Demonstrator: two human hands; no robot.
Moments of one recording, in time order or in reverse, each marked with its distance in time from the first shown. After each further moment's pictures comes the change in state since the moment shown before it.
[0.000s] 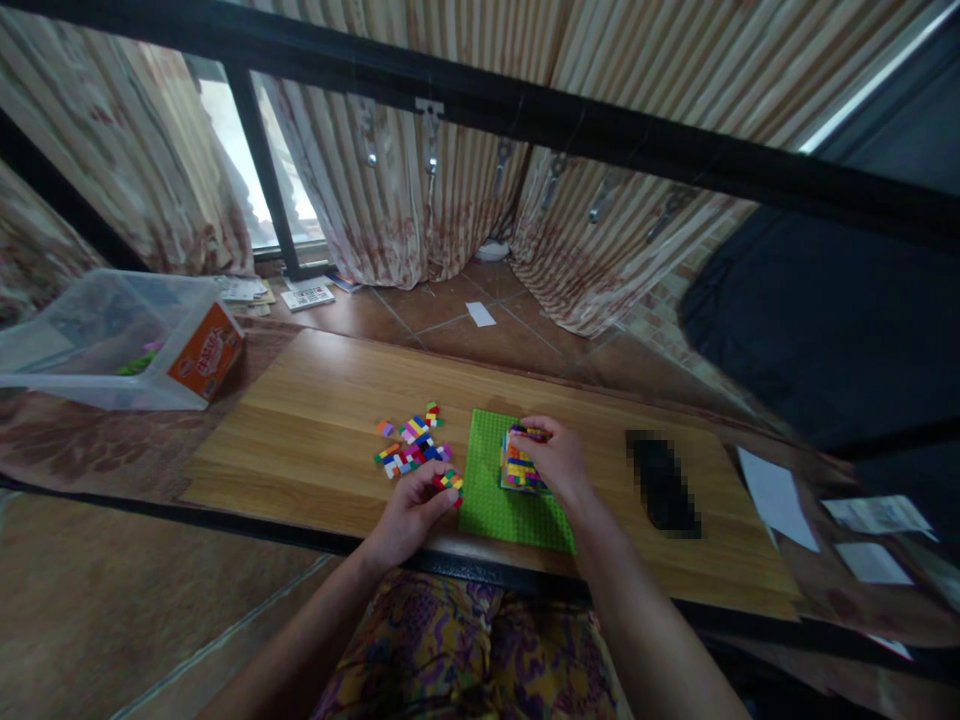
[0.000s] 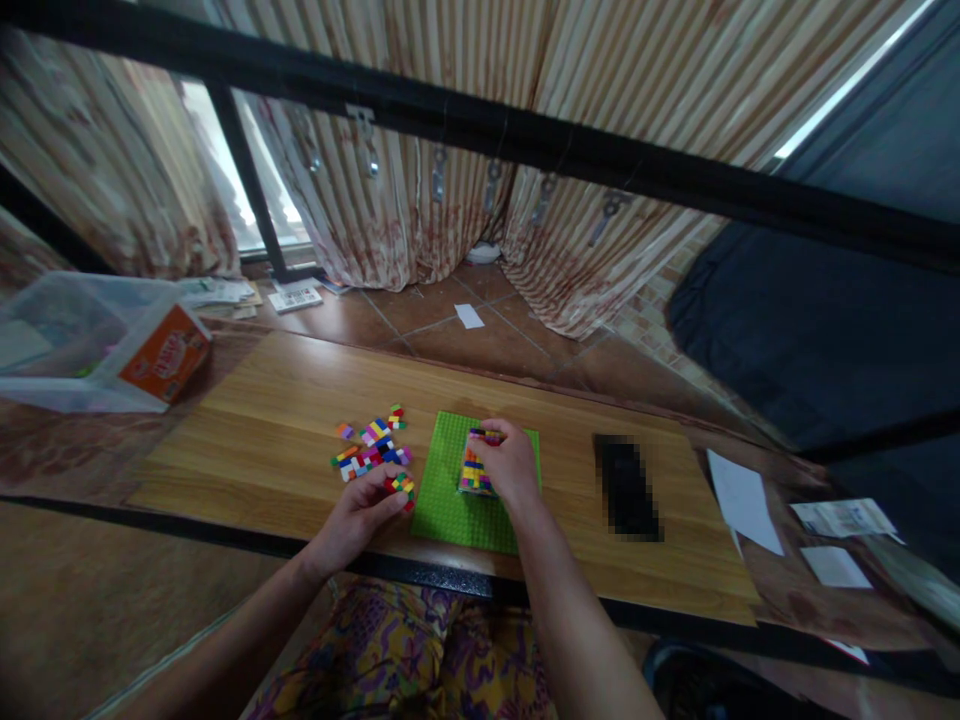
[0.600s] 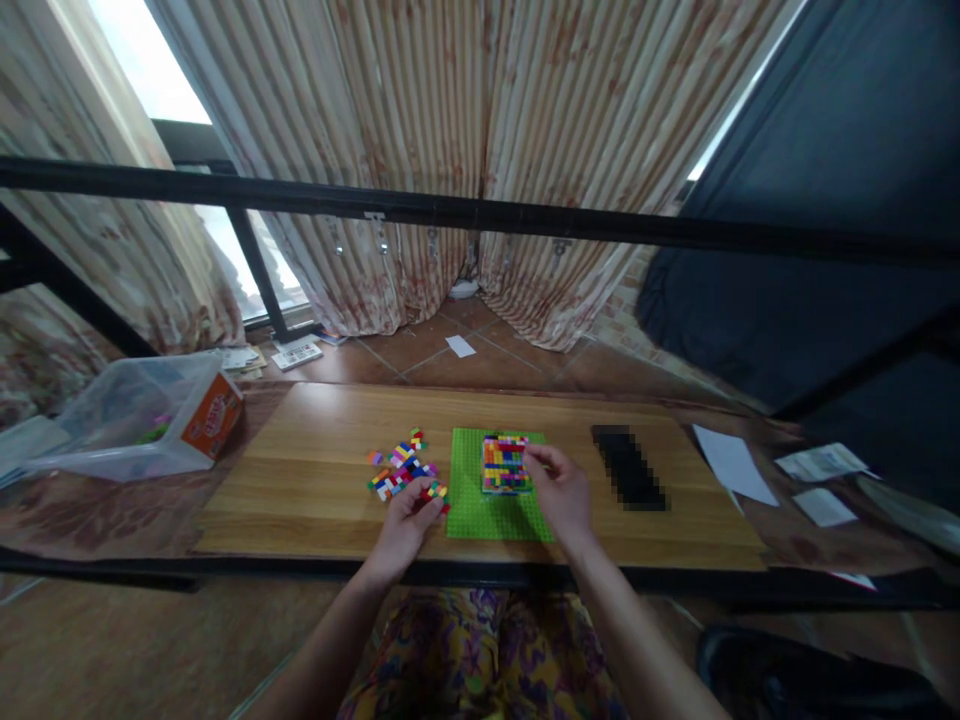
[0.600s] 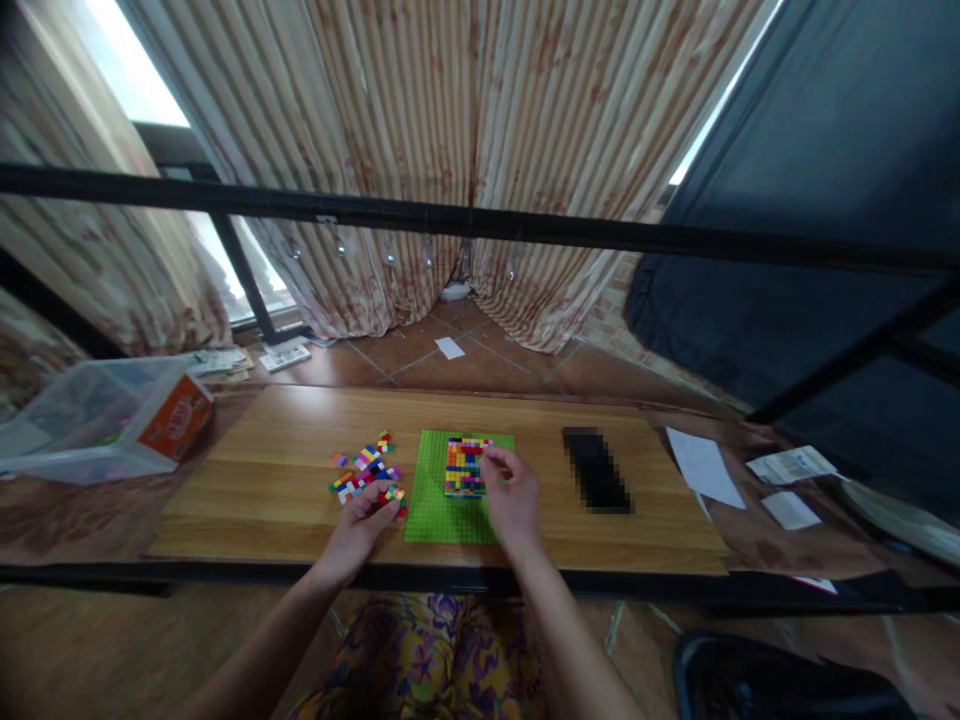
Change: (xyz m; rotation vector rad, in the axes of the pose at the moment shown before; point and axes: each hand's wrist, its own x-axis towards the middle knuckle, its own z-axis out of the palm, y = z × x) left_hand -0.002 -0.002 0.008 0.032 0.118 -0.008; right_hand -0.058 0.007 -0.030 0.201 0.199 -0.178
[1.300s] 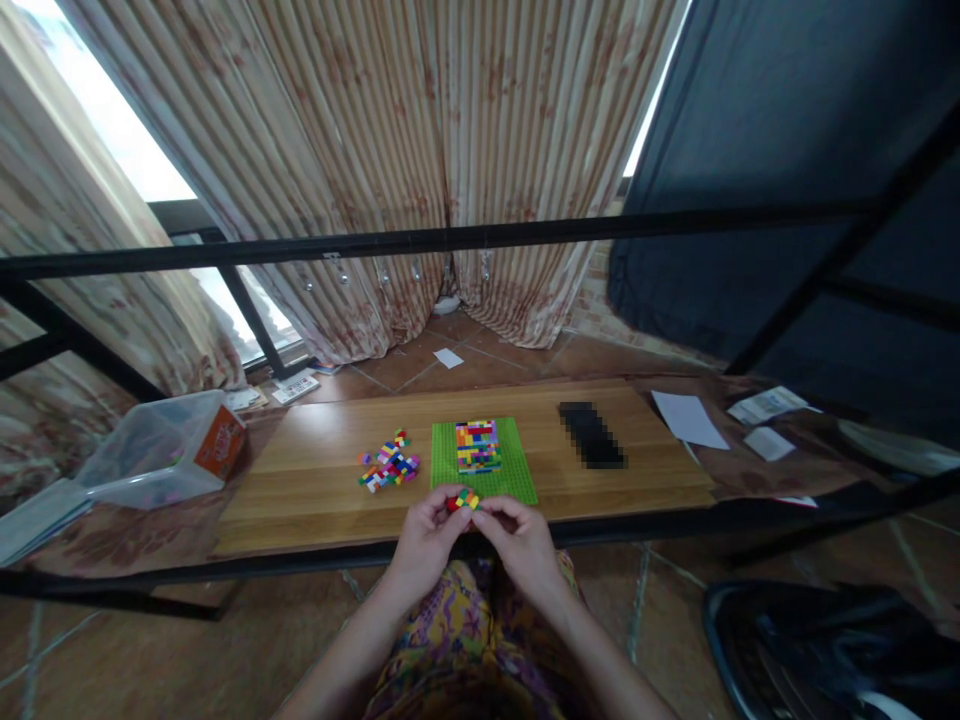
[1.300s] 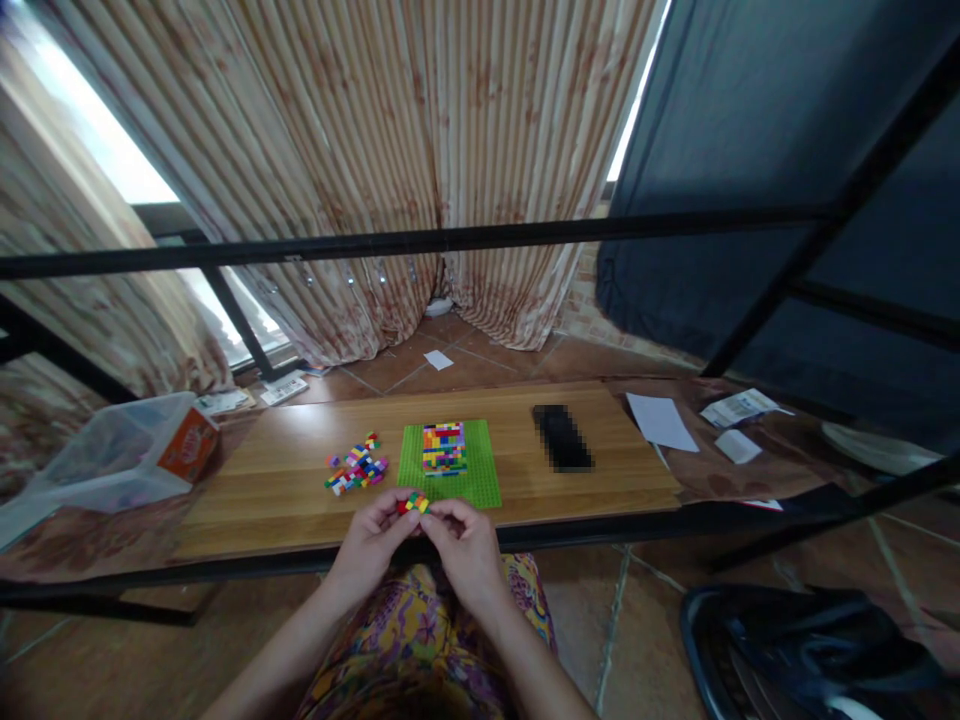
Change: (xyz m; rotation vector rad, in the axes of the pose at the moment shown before) left_hand -0.072 0.051 0.081 0.078 -0.163 0.034; right_hand -0.109 -0.032 -0.020 0.428 -0.212 0.109
